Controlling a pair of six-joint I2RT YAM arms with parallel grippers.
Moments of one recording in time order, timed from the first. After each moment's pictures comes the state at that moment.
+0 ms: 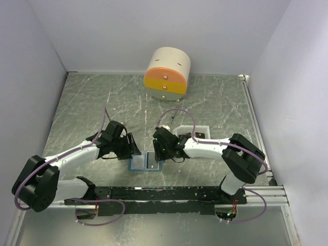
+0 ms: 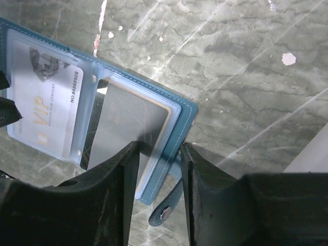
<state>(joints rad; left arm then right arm) -0.56 1.24 0.56 -0.30 0.23 -0.84 0.98 1.61 0.83 -0.22 0.06 0.64</state>
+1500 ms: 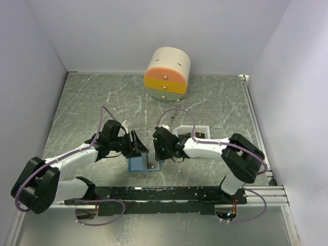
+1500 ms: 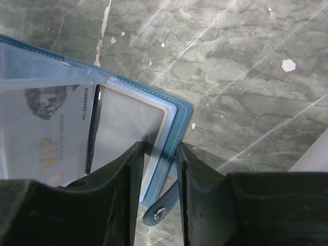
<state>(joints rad) -0.52 1.21 0.48 -0.04 0.54 -0.92 0.98 1.62 0.83 -0.21 0.06 0.63</state>
